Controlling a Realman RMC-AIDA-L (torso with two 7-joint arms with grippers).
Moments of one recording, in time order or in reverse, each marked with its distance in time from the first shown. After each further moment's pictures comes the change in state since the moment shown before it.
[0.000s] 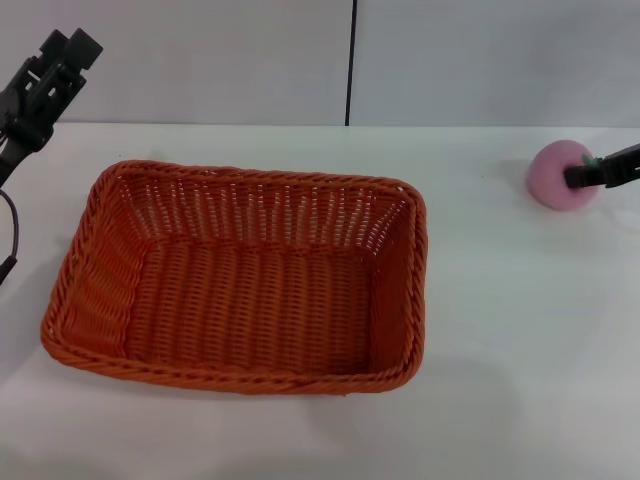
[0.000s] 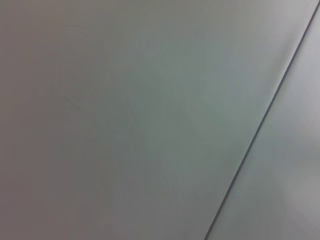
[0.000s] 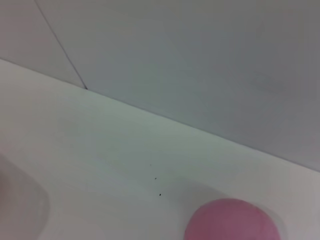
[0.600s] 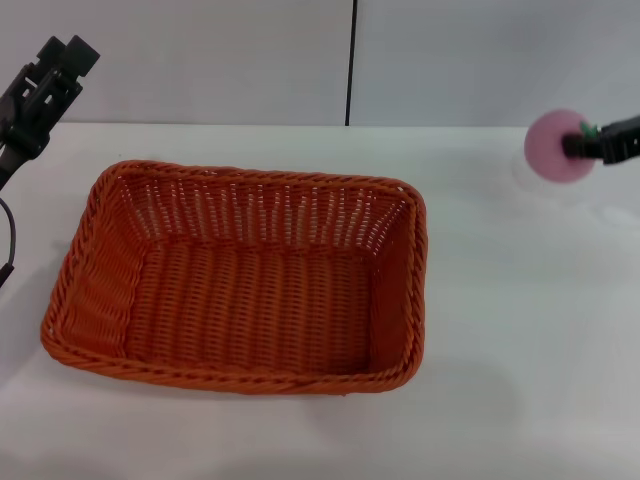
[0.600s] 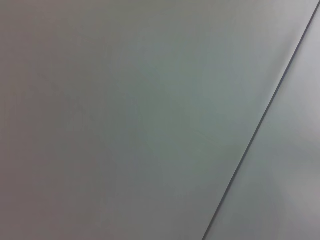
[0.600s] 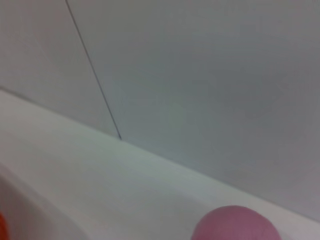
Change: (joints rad) left arm 0.013 0.002 0.003 -0.006 0.000 0.012 0.000; right arm -0.130 0.125 0.013 -0.393 0.047 -0.127 0.022
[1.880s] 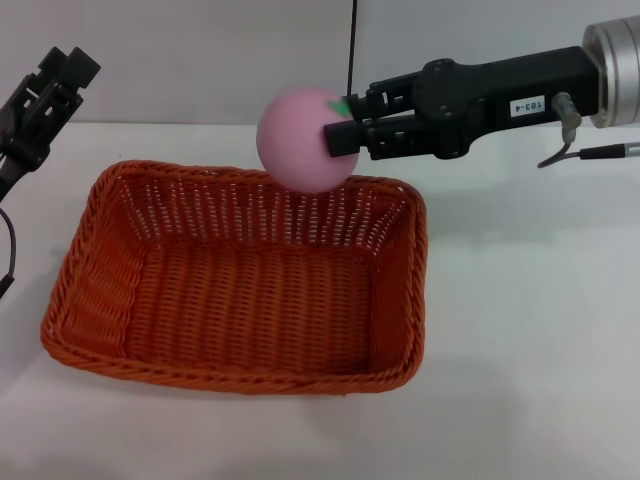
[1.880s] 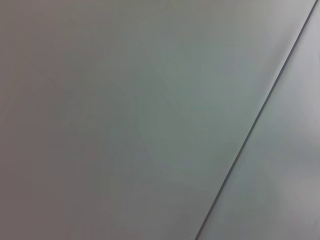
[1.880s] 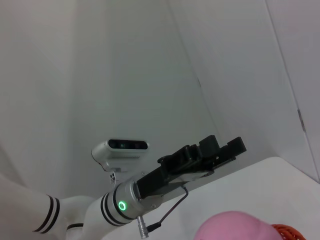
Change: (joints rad) left arm 0.015 -0.002 0.006 -0.004 0.006 0.016 0.001; right arm 0.168 -0.006 -0.141 0.207 0.623 -0.422 -0.256
